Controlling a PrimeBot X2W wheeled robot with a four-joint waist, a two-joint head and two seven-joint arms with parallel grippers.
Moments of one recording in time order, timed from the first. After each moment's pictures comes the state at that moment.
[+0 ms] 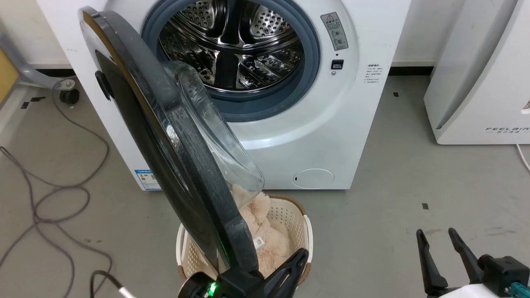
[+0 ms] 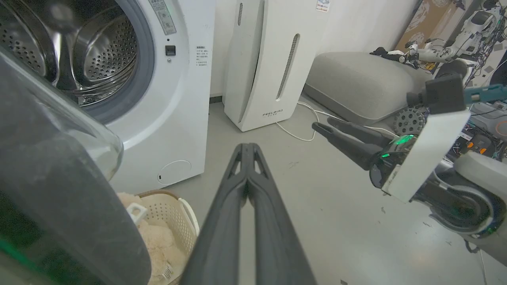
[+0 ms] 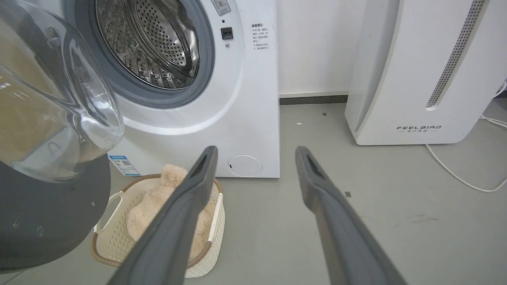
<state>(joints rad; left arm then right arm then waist) 0.09 0.16 -0.58 -0.36 -0.28 0.00 0.19 0.13 -0.05 -0.06 -0.01 0.15 0.13 -0.05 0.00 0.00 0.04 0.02</state>
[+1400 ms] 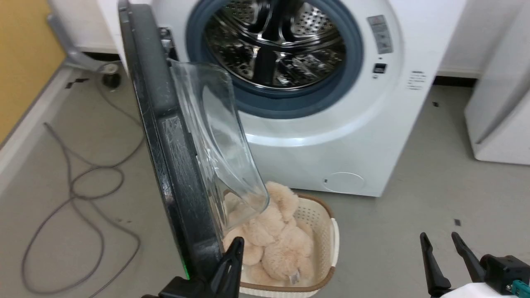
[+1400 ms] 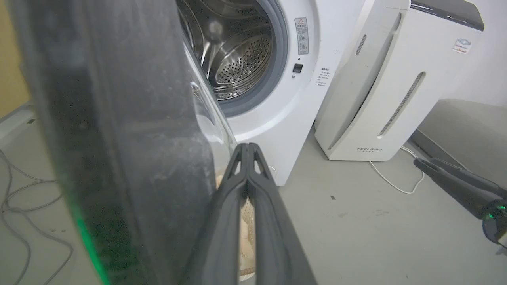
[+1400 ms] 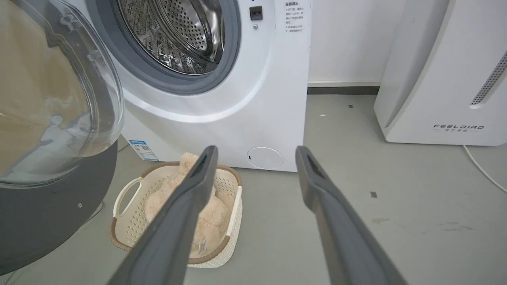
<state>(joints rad) 0.19 0.15 -0.45 -0.33 -0.23 0.23 0.03 0.12 -0.05 -0.08 0.02 0.16 0.13 -0.02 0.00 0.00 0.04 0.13</state>
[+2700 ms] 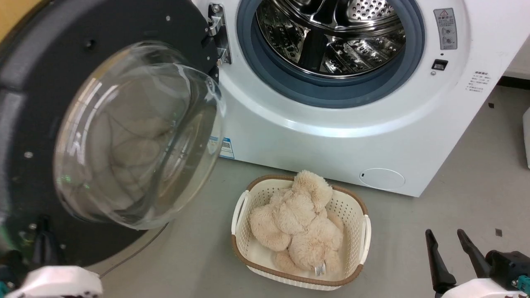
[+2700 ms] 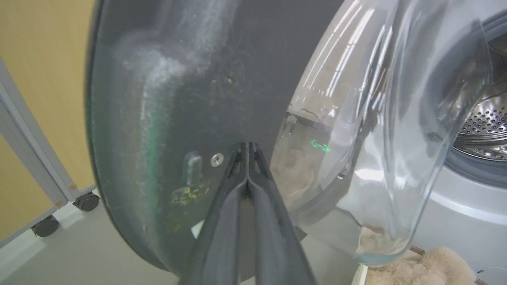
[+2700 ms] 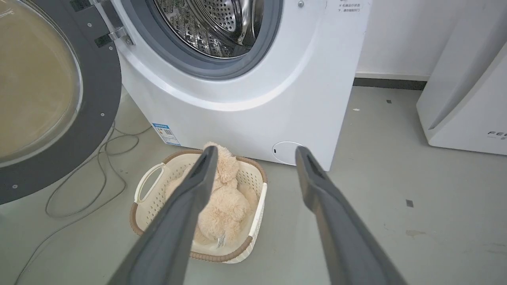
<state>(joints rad) 0.04 0.31 0.08 0.09 -0.46 0.26 -0.23 0.11 -0.05 -0.11 0.00 0.16 0.13 0.01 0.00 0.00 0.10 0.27</state>
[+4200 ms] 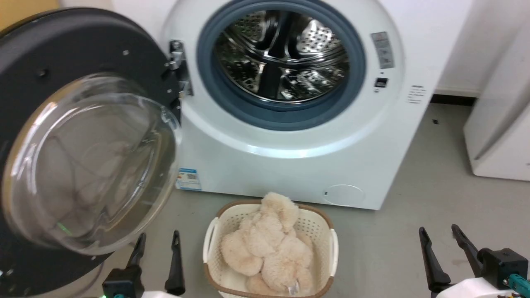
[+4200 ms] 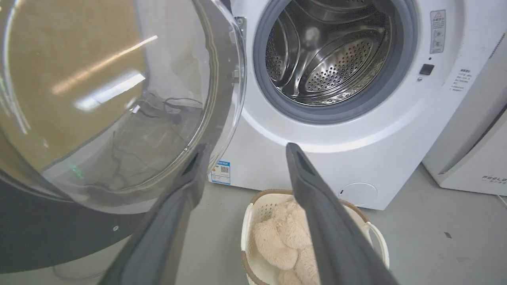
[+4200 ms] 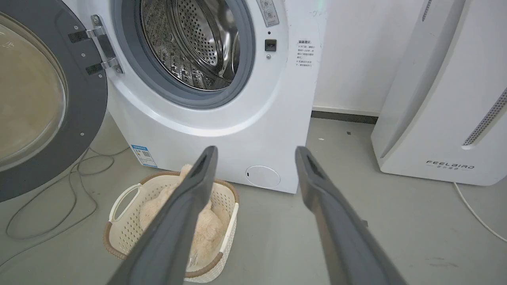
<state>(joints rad) 0.12 0.14 -0.13 0.04 -0.22 0.15 -0.19 0.11 -0.05 -0.09 -0.03 0.09 0.13 0.02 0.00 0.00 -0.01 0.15</state>
